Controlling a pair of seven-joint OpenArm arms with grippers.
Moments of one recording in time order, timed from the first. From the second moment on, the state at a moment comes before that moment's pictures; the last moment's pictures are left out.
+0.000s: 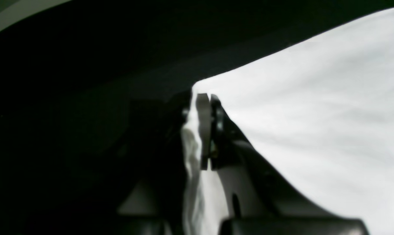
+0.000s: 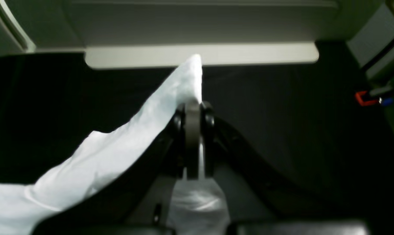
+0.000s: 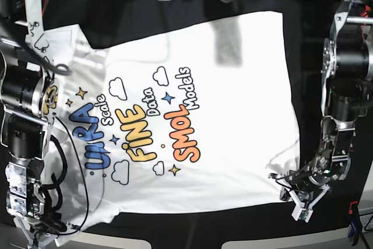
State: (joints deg) left arm -43.4 -13.8 6.3 33.5 -5.3 -24.3 13.7; right arm 55.6 19.7 7.5 34.2 -2.7 12.7 -22.4
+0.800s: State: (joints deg) left arm -43.5 -13.7 6.3 33.4 -5.3 -24.3 12.6; right arm 55.5 19.6 7.5 34.0 -5.7 12.7 -18.0
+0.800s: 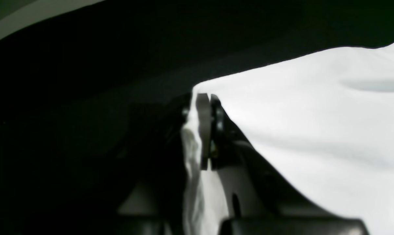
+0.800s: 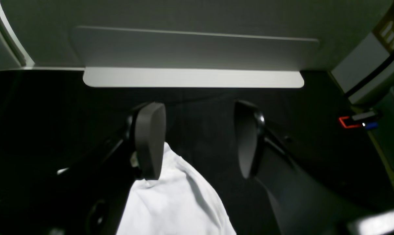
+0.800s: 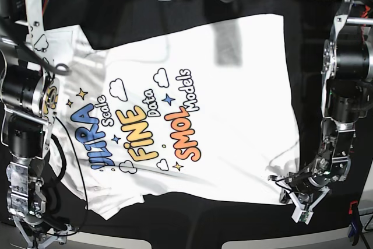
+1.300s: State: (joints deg) left arm -43.6 -14.9 6.2 33.4 -0.7 -19.7 1.1; right arm 55.5 21.0 7.5 34.0 0.5 13.6 -28.1
